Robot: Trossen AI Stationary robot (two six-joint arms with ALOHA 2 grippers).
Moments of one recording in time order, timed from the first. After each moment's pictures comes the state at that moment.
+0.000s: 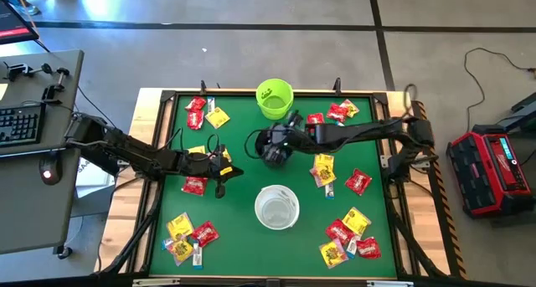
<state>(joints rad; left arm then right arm) -0.16 1.24 0.31 0.49 -0.22 -0.09 -0.03 1.74 1.35 -0.43 0.47 0.12</state>
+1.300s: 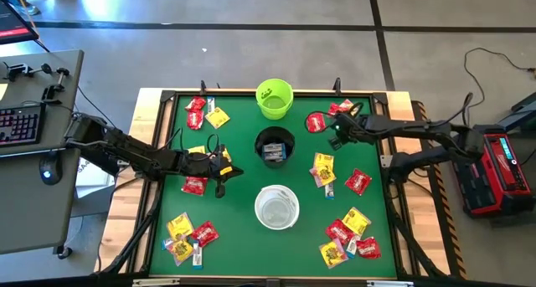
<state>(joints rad) -0.16 1.24 0.31 0.49 -0.22 -0.09 -0.47 1.24 0.65 -0.68 0.39 0.50</state>
